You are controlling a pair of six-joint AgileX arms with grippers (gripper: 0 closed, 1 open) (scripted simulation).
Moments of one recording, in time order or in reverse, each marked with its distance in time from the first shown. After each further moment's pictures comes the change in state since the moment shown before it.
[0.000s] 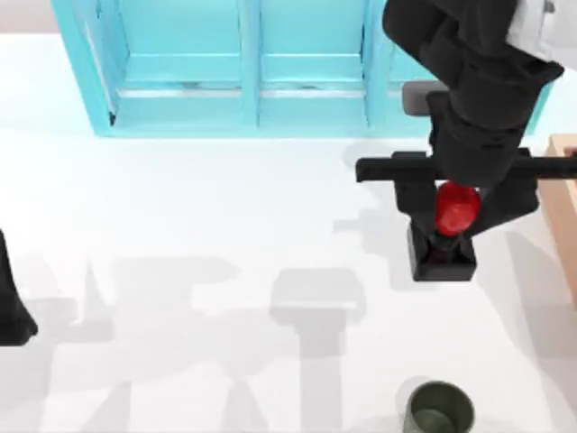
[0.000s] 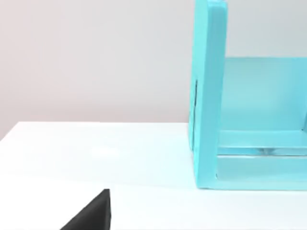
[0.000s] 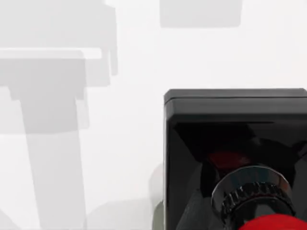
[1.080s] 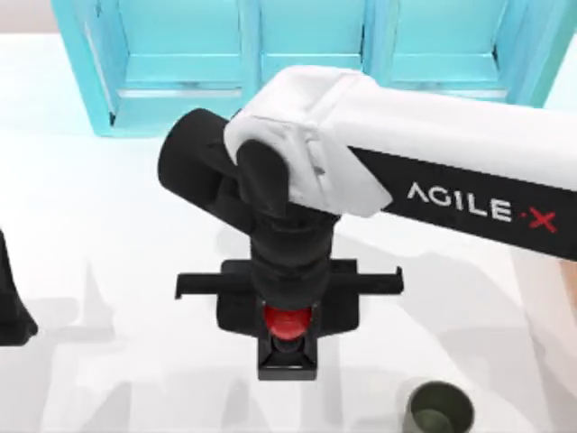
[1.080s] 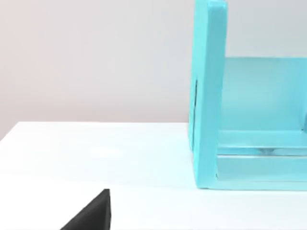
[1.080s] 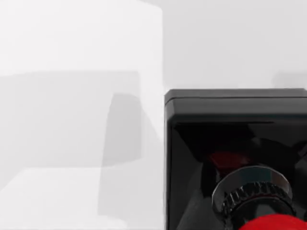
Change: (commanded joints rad) left arm 0.000 0.000 0.000 0.000 0.000 0.000; right arm 0.395 0.182 0.058 0.136 0.002 0.399
